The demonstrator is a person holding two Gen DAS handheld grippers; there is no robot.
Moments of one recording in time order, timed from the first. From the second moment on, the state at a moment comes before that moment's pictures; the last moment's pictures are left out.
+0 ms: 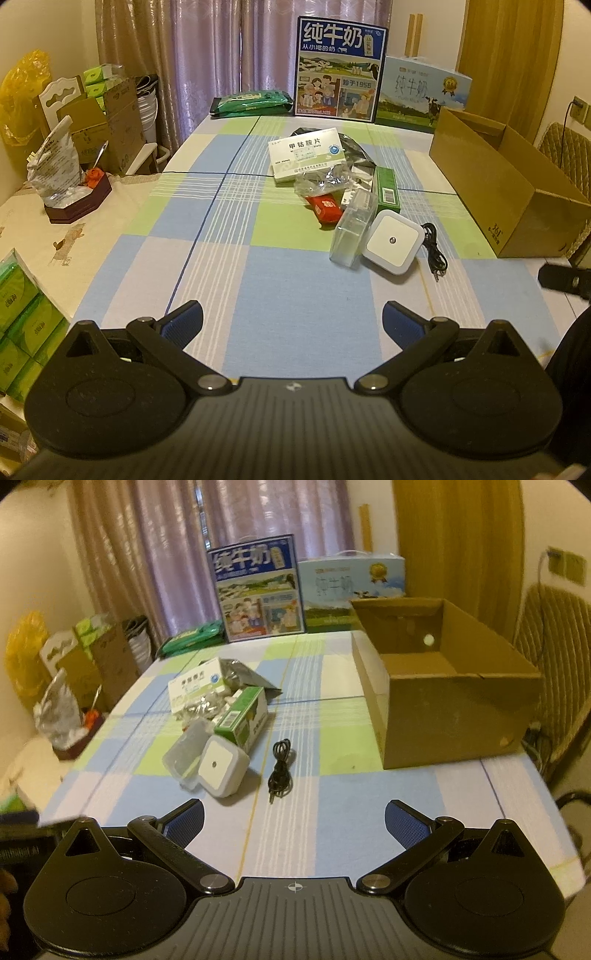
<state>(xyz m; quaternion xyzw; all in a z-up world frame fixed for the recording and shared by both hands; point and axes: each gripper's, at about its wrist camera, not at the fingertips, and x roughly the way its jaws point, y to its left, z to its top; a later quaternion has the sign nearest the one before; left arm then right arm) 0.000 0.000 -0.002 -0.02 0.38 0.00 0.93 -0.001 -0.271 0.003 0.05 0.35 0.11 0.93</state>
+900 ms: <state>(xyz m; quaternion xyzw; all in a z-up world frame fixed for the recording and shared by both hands) 0.108 -0.016 -0.013 0.07 0.40 -0.13 0.90 0.068 -0.240 -0.046 -0.01 0.37 0.16 0.92</state>
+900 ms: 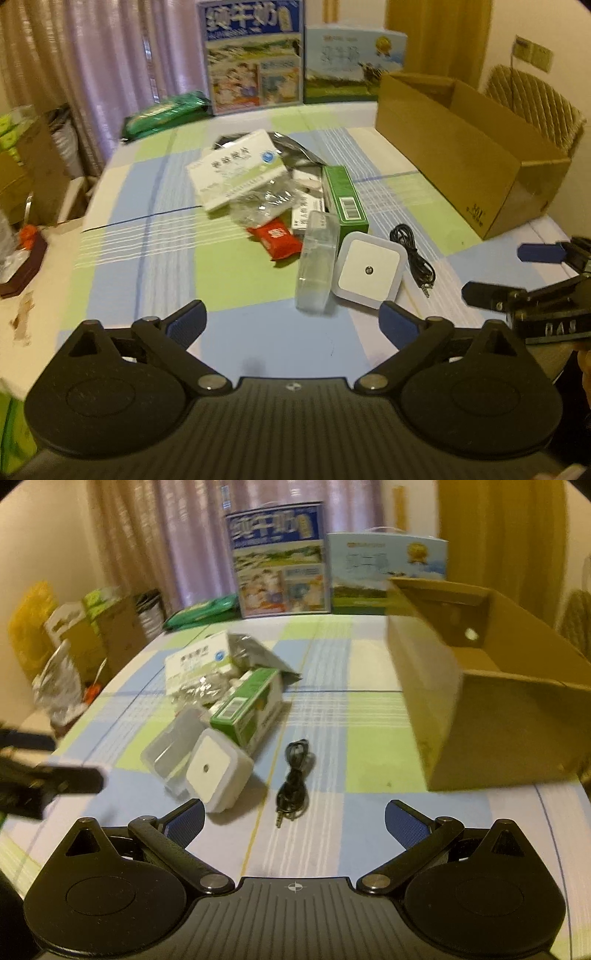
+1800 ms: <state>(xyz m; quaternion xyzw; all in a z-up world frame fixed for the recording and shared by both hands) 0.173 -0.036 -0.067 0.15 0.39 -0.24 0.88 0.099 -0.151 -0.106 -0.31 0.28 0.30 0.86</state>
